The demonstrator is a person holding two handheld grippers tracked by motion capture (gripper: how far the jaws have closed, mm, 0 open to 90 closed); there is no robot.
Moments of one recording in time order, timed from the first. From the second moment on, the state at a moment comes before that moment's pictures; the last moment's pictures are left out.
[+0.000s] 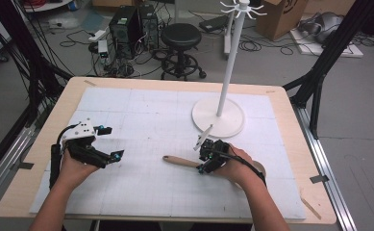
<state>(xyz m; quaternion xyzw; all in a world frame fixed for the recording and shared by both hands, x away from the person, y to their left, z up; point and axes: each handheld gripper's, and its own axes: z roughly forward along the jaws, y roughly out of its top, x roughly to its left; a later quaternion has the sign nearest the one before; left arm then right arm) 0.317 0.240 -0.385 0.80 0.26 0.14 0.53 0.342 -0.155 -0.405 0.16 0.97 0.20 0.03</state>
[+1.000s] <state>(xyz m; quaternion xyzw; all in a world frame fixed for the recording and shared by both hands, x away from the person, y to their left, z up) 0.314 0.242 -0.382 0.80 0.26 0.15 0.53 0.341 -0.154 -0.399 0.19 0.97 0.17 0.04</state>
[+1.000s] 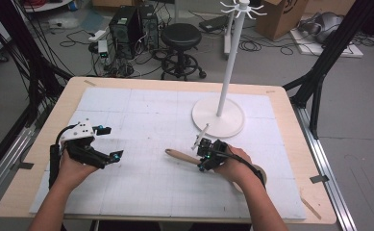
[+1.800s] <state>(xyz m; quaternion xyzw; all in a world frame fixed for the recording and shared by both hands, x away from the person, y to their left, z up) 0.318 0.236 -0.378 0.79 0.26 0.15 0.53 0.318 -0.235 -0.321 0.24 0.89 0.37 0.12</state>
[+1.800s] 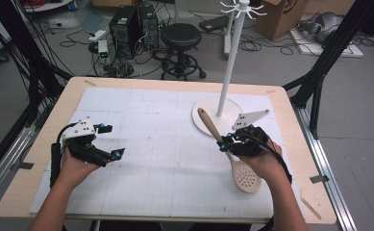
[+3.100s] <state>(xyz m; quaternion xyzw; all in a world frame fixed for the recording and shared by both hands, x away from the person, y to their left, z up) 0.318 0.229 -0.366 0.80 0.25 0.16 0.53 0.312 -0.274 -0.262 0.26 0.84 0.44 0.18</state>
